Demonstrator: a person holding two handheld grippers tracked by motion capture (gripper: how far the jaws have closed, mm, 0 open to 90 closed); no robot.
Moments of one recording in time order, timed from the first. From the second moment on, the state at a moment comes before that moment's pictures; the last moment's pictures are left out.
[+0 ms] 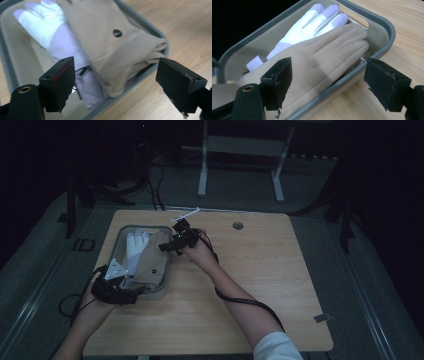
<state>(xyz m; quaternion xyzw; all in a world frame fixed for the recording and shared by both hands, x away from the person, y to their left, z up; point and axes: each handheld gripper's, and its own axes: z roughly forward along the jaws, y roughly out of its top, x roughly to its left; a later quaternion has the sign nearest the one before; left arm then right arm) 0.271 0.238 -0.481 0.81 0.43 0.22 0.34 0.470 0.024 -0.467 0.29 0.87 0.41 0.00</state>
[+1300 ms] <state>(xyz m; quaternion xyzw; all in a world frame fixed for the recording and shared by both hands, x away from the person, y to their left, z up) 0.287 0.117 -0.489 0.83 0.33 0.16 0.42 0.429 -0.091 -0.495 0.24 0.88 0.40 0.04</state>
